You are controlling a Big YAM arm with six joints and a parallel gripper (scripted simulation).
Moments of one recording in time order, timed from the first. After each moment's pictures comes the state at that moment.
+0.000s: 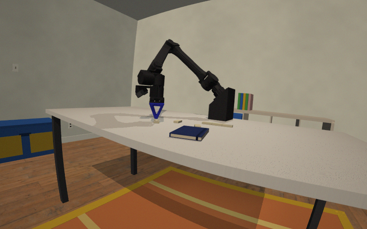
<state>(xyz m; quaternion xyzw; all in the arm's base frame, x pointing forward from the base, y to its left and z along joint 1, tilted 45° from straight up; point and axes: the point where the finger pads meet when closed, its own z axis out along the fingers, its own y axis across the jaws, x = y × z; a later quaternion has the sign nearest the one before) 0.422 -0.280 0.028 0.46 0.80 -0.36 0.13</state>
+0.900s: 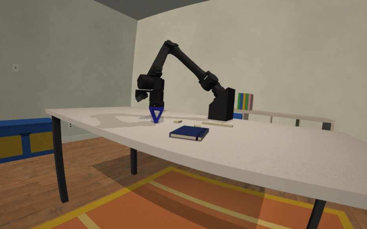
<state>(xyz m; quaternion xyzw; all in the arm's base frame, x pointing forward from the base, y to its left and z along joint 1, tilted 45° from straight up) 0.418 -0.294 0.013 0.47 0.80 -0.35 0.13</state>
